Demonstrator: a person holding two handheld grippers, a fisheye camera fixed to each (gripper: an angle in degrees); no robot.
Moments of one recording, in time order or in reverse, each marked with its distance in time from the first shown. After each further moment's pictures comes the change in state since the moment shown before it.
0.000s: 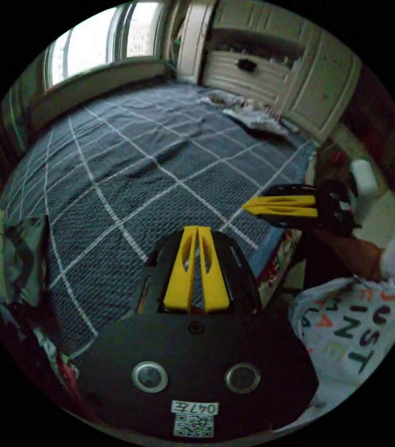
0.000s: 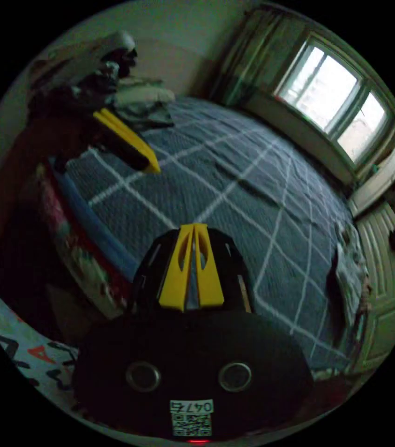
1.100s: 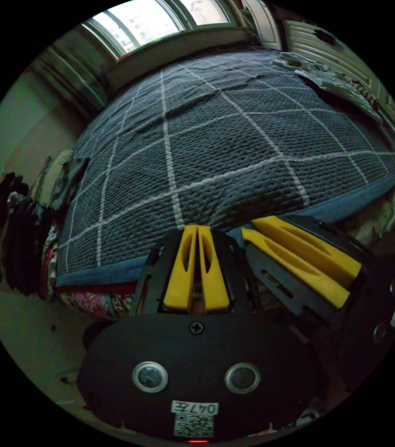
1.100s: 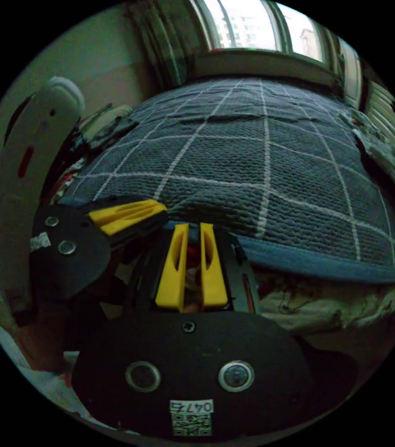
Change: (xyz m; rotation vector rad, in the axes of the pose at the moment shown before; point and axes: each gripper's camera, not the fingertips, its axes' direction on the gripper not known) left arm 0.378 -0.146 0.256 -0.209 -0.539 -0.378; right arm 0.188 0.384 -0.141 -0.062 -0.303 0.482
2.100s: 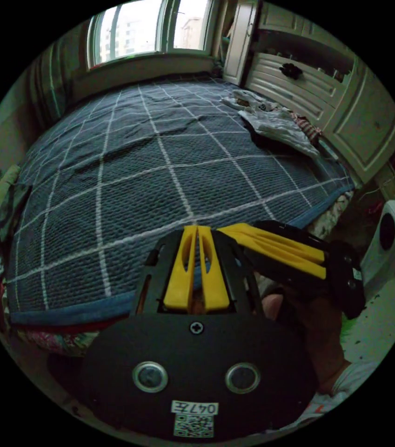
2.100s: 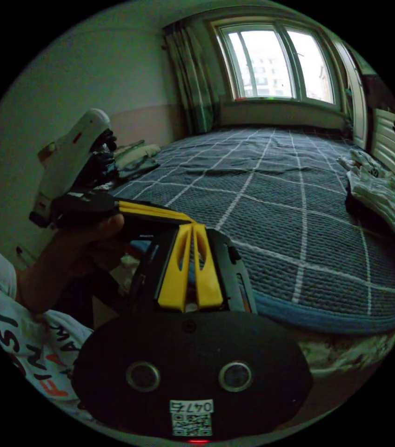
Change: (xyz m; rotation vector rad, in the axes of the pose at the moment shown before) left arm 0.270 -0.131 -0.046 0.177 0.435 0.028; right arm 0.276 0.173 -0.264 0.288 -0.110 -0.182
